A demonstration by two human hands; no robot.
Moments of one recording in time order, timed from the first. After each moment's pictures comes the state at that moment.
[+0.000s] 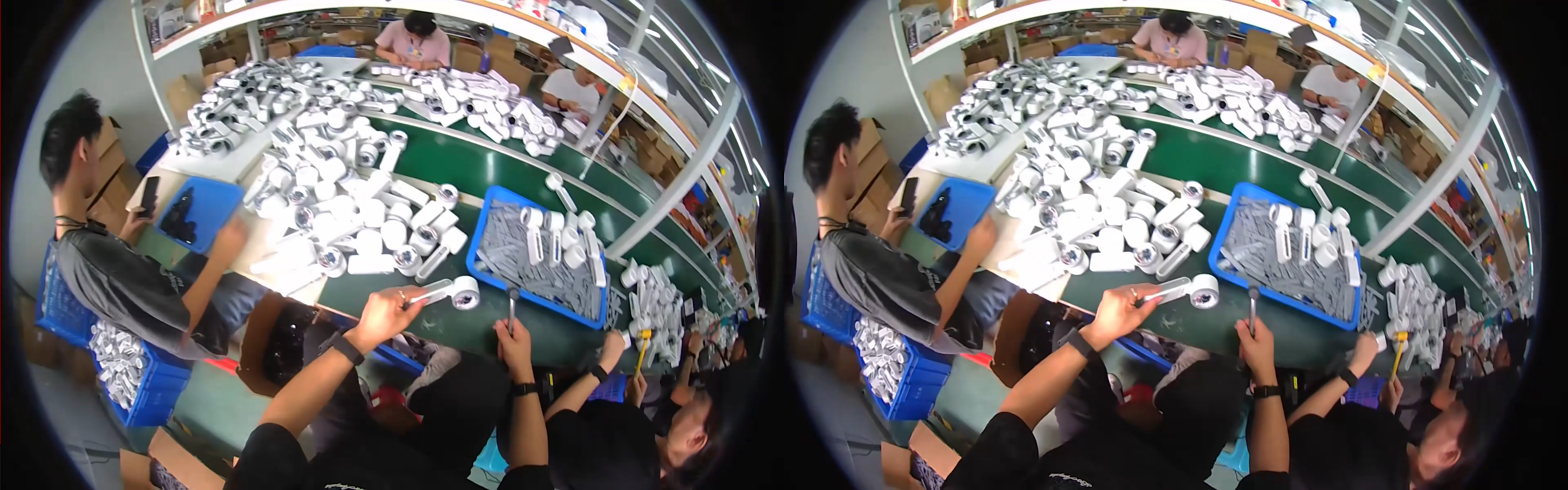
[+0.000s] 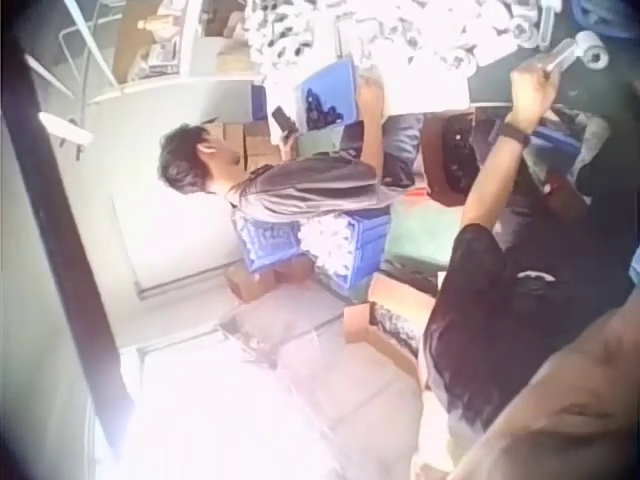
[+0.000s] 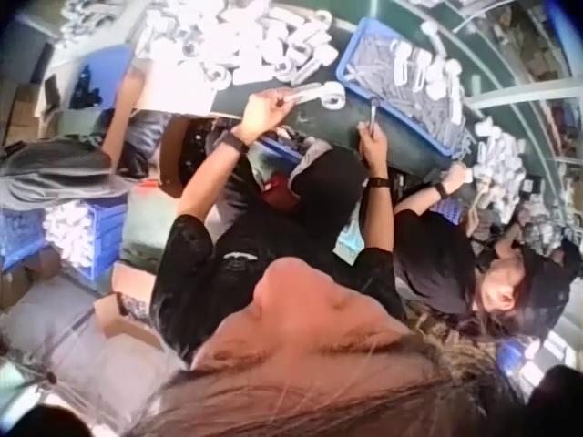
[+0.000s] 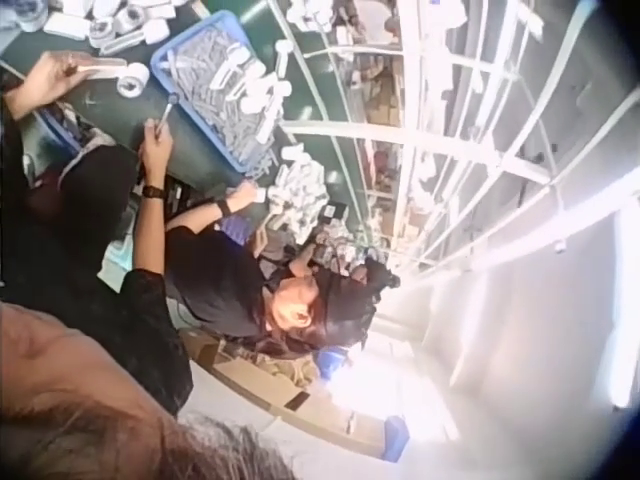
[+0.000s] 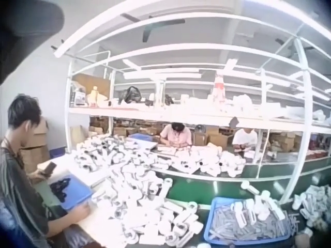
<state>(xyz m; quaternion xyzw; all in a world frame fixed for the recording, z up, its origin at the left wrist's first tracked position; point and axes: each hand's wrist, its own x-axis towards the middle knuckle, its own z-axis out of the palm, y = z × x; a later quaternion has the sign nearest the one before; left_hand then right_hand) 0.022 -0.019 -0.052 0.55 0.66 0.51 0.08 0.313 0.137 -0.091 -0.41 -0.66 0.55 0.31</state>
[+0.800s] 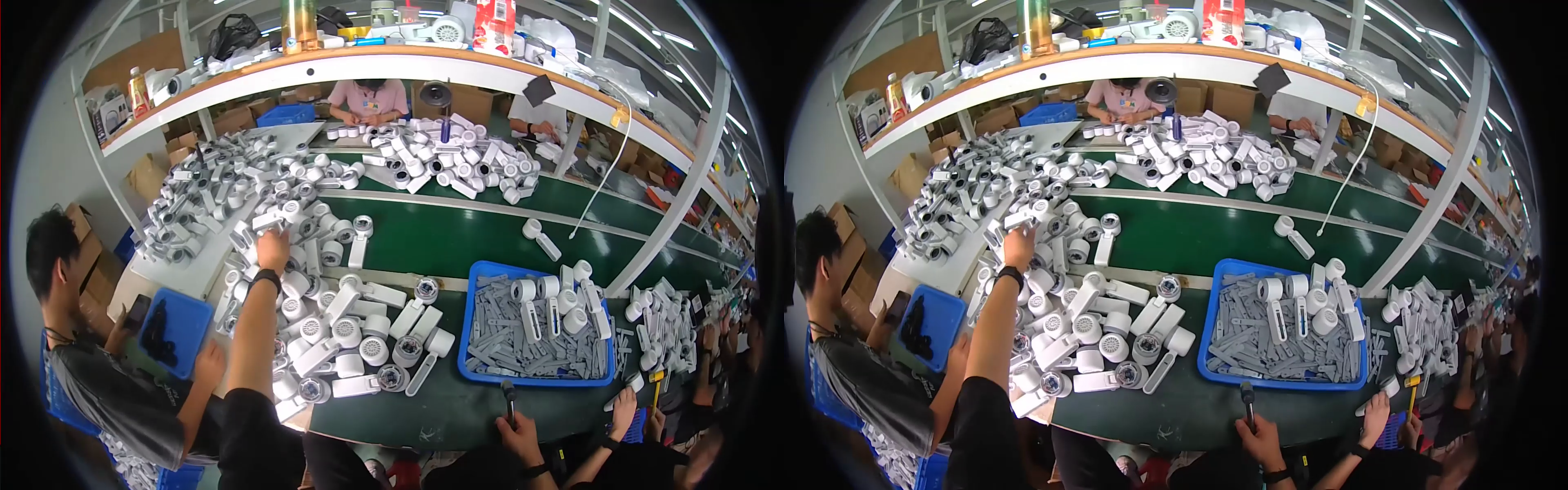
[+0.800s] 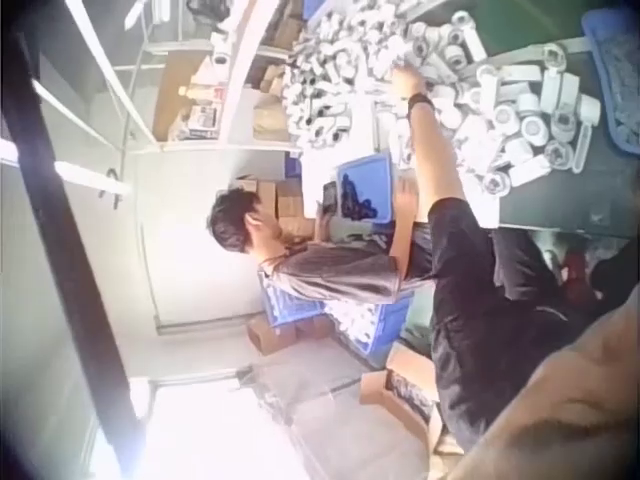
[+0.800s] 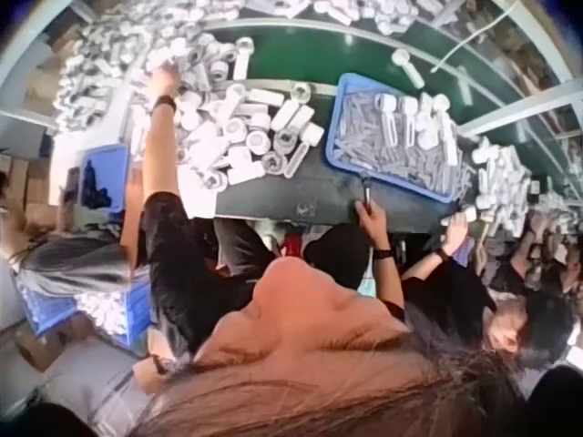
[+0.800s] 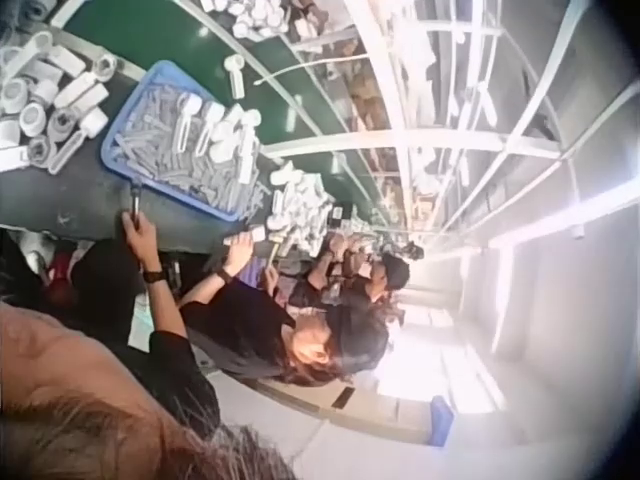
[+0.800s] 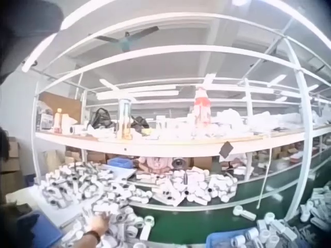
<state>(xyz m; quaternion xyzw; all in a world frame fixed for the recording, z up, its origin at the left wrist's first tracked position) -0.388 0.202 0.005 0.32 0.89 0.30 -0.14 0.317 0.141 -0.080 -0.53 -0.64 0.51 0.23</state>
